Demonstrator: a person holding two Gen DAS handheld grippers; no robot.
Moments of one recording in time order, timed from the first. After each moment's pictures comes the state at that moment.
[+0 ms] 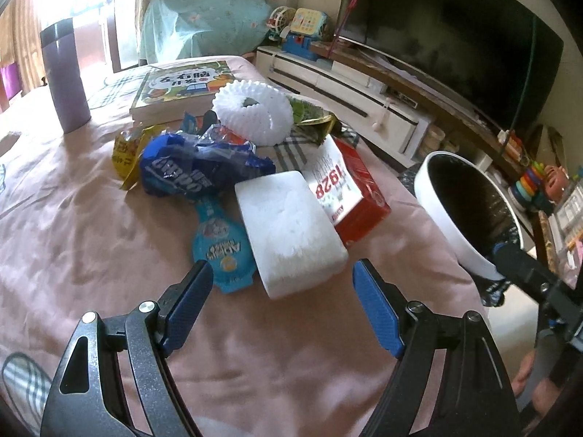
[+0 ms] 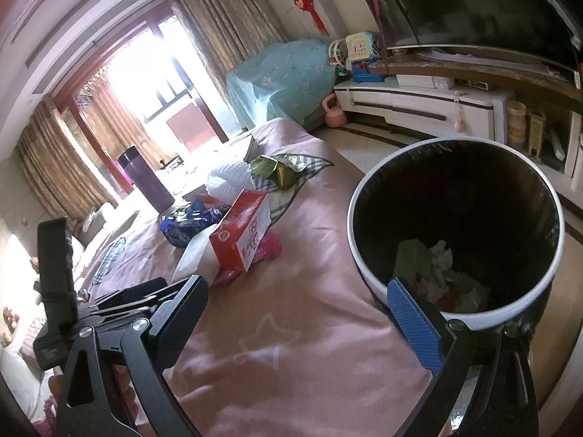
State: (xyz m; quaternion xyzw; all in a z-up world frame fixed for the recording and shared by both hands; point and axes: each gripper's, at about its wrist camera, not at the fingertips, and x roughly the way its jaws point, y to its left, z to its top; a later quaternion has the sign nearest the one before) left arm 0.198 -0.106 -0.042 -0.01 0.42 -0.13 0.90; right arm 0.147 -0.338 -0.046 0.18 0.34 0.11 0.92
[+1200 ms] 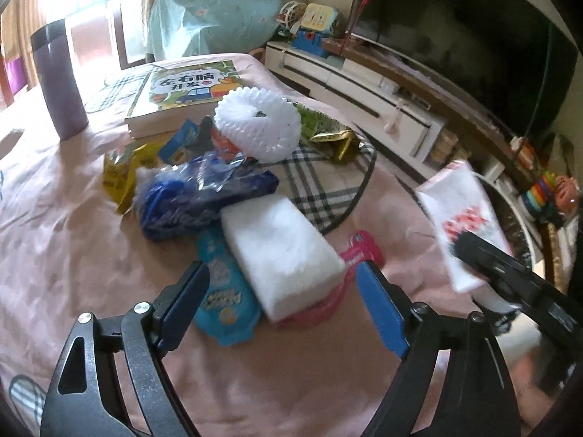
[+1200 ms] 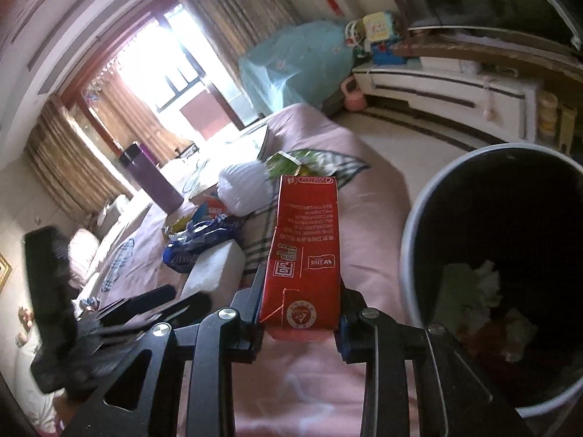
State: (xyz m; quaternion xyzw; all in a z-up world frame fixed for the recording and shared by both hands) left arm 0.236 -0.118 -0.040 -0.01 0.44 -0.10 0.89; right arm 0.203 -0.325 -0.054 0.19 0.37 0.15 0.90
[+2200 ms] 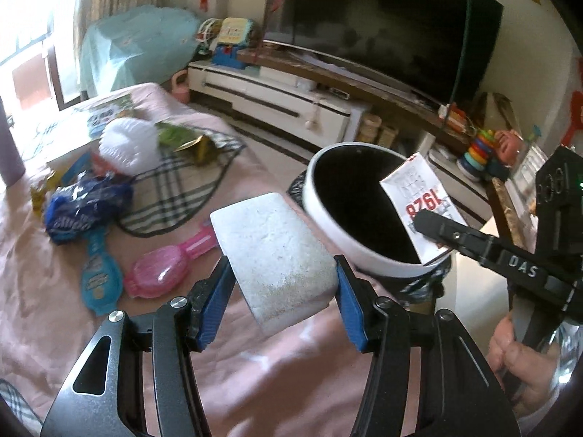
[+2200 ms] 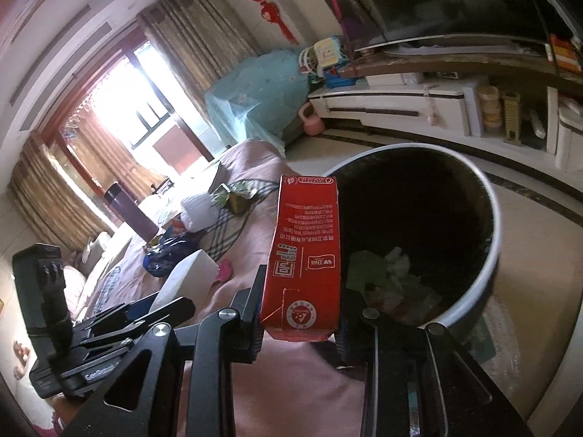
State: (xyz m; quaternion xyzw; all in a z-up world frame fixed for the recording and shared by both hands) left arm 0.174 -0.202 -0.012 0.02 0.40 -0.24 0.88; right arm 0.139 -0.410 -0.046 0.23 0.33 0.08 0.91
